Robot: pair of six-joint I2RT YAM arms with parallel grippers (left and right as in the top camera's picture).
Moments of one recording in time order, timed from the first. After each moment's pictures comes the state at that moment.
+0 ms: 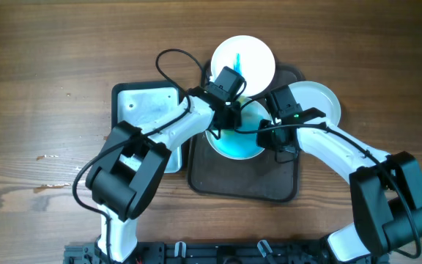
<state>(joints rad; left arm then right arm) -0.63 2.03 1.33 -0.50 0.13 -0.65 0.37 1.71 0.89 -0.54 -0.06 0.60</state>
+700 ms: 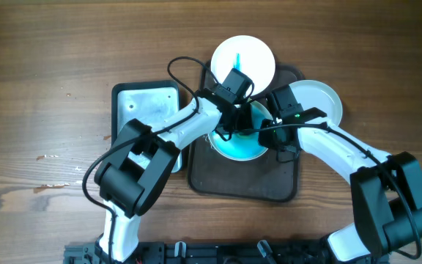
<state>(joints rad) -0.67 2.08 1.36 -0.47 0.30 -0.71 0.37 1.71 0.89 -0.55 -0.02 0.60</state>
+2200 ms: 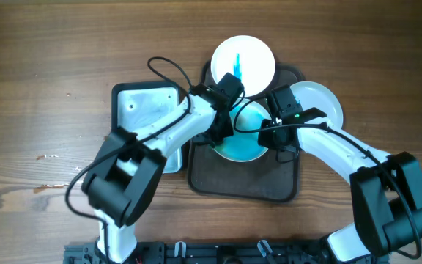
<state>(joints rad) -0.64 1.96 1.36 -0.90 0.00 -0.82 0.37 1.71 0.89 -0.55 -0.02 0.60</state>
